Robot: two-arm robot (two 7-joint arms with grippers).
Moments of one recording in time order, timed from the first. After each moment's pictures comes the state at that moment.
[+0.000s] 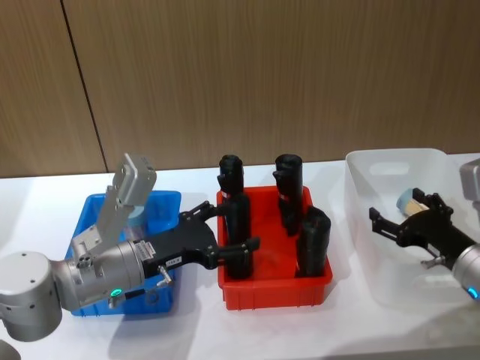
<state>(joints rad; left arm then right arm) -0.49 0.37 0.38 -1.27 -0.39 0.06 -0.83 0.25 0.39 -0.21 -1.41 0.28 0.06 0.24</state>
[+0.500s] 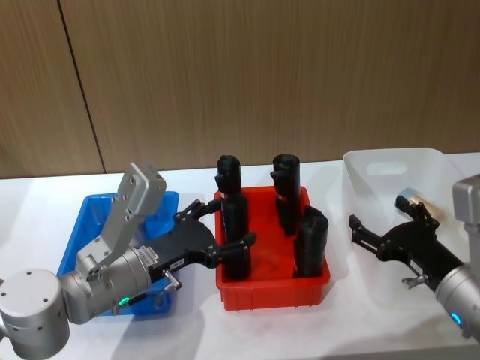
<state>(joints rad) -0.43 0.37 0.40 -1.35 -0.34 0.05 -0.64 0.11 0.36 -0.22 -1.60 0.28 0.05 0.14</state>
